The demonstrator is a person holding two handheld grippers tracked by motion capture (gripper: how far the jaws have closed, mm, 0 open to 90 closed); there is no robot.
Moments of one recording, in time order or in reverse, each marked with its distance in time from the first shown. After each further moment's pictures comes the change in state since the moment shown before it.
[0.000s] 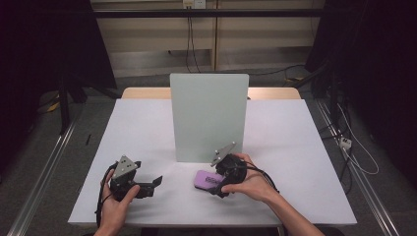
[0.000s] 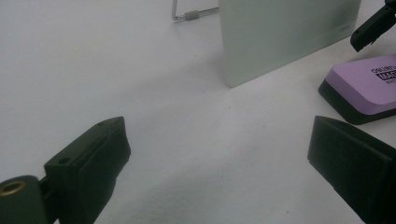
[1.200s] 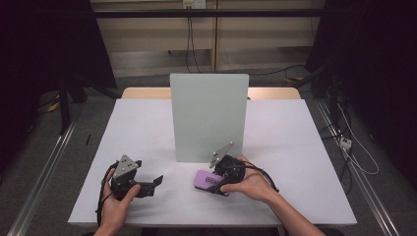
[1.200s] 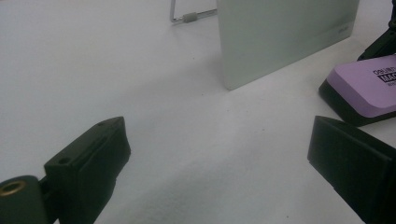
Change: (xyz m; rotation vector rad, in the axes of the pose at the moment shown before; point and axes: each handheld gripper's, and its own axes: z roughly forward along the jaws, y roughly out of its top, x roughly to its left) left arm 0.000 0.002 0.002 -0.002 -0.007 0.008; right arm 0.000 0.002 0.002 0.029 0.062 -0.027
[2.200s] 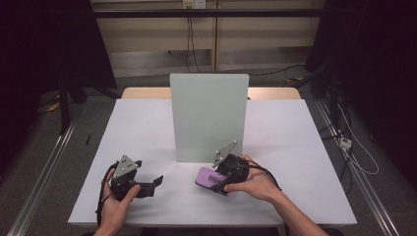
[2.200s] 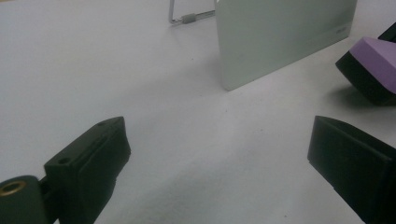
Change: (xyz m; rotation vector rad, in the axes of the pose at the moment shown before) left arm -0.001 0.000 -0.001 -0.002 -0.002 -0.001; right arm 0.003 0.001 -0.014 -0.006 -0.014 -0.024
